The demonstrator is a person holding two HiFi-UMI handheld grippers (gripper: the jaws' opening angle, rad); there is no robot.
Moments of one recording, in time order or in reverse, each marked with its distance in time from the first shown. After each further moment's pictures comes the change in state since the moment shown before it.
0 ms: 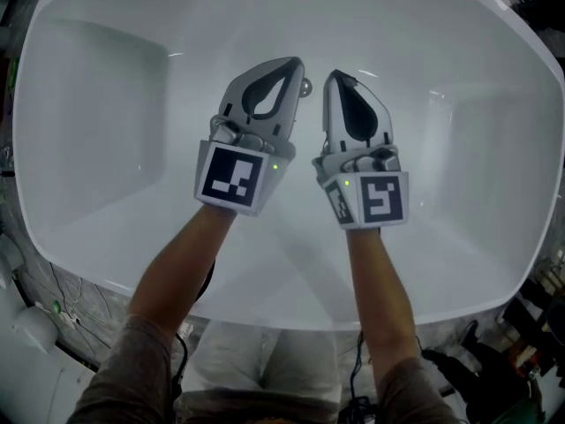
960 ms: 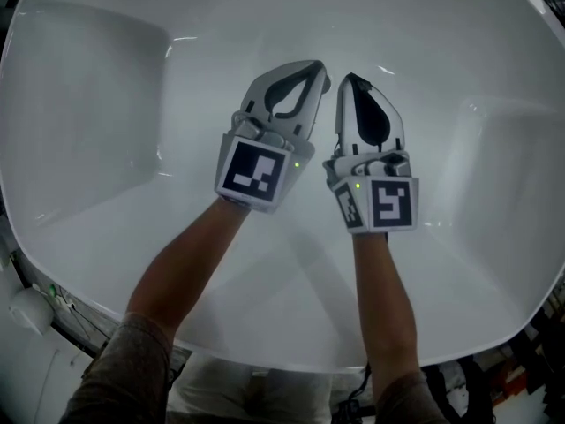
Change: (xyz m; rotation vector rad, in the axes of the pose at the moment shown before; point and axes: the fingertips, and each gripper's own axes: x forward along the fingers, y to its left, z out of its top) left arm 0.038 0.005 -0.104 -0.022 0.089 0.008; right arm 0.023 -0.030 -0.093 0.036 0.064 0.001
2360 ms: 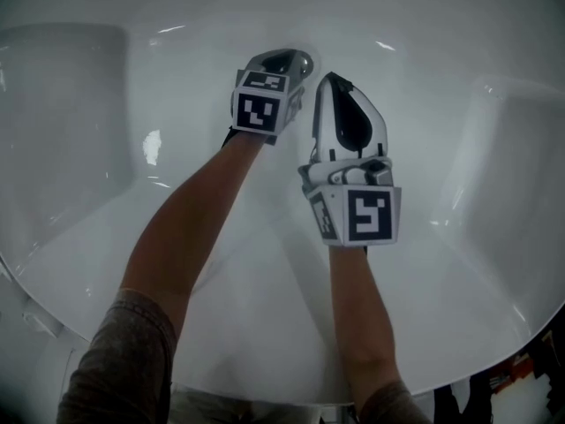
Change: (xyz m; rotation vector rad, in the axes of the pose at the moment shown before) left arm 0.097 0.028 -0.247 -0.204 0.549 0.062; right arm -0.003 -0.034 -0.082 0.100 0.049 -0.088
